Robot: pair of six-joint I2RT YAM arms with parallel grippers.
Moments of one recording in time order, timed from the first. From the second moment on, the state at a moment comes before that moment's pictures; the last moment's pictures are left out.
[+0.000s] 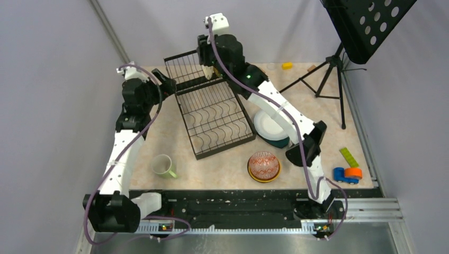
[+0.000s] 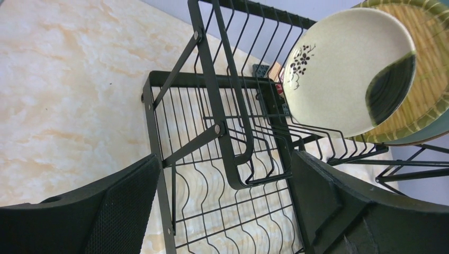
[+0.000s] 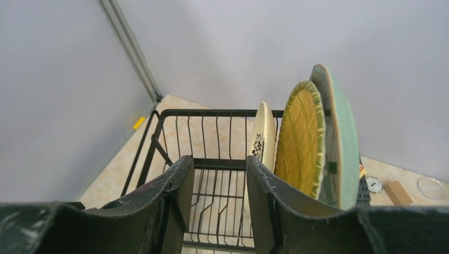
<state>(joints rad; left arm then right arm) -0.01 1.16 1.09 -0.17 0.06 -0.56 0.86 2.16 2.49 -0.37 0.38 0.11</state>
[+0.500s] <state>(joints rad) -0.01 1.11 1.13 -0.17 0.17 -0.48 0.83 1.75 2.01 -0.23 0.30 0.16</state>
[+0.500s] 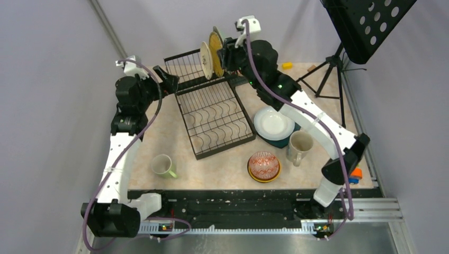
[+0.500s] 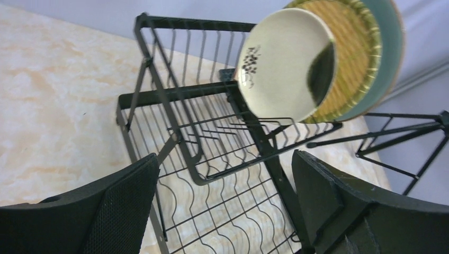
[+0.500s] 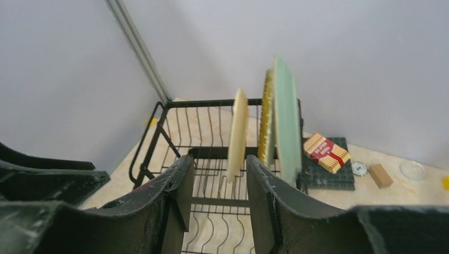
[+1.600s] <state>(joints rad) -0.37 1.20 1.23 -0.18 0.63 -0.11 0.23 1.36 1.20 -0.35 0.09 0.52</state>
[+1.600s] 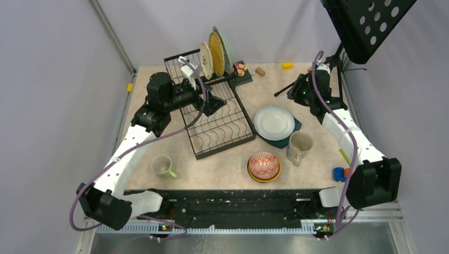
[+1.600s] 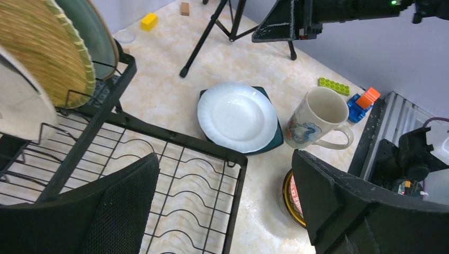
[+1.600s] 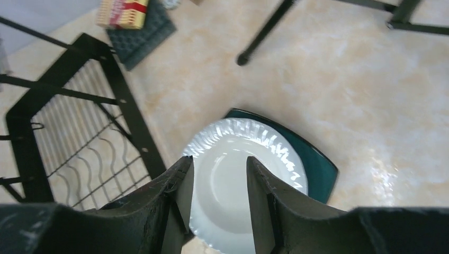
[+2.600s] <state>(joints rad) -0.39 1.20 1.21 -0.20 0.51 -0.09 0.02 1.66 1.05 -0.39 -0.19 0.55</state>
